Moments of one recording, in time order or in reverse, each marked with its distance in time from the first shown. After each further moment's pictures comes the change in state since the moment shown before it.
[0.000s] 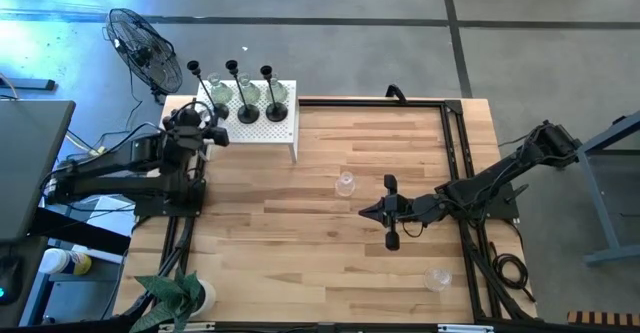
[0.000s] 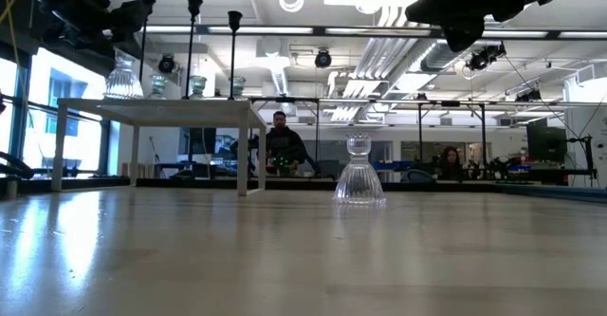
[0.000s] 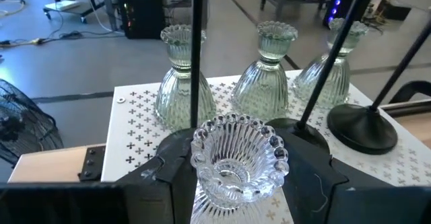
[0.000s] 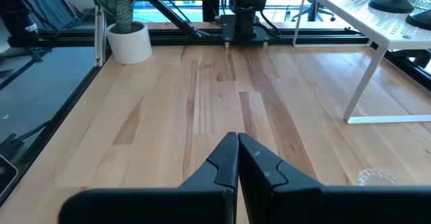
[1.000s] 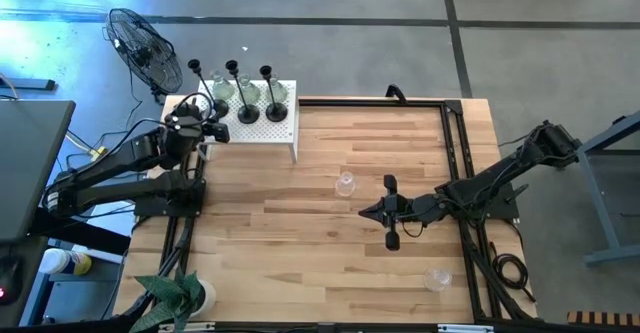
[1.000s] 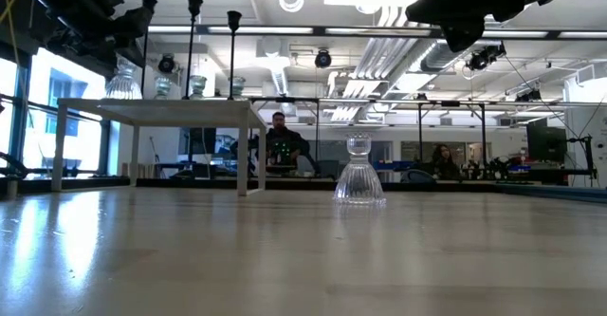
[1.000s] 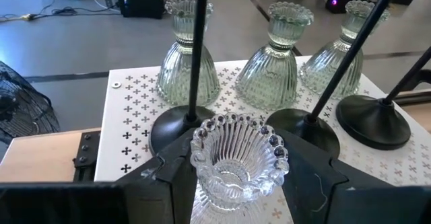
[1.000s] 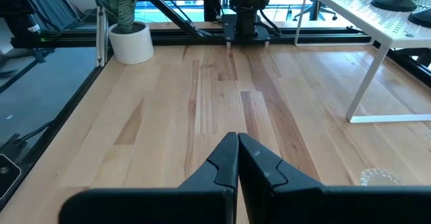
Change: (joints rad) left arm 0.193 0.023 0.000 0.019 0.210 0.044; right arm 0.000 0.000 0.000 0.000 -0.008 0.007
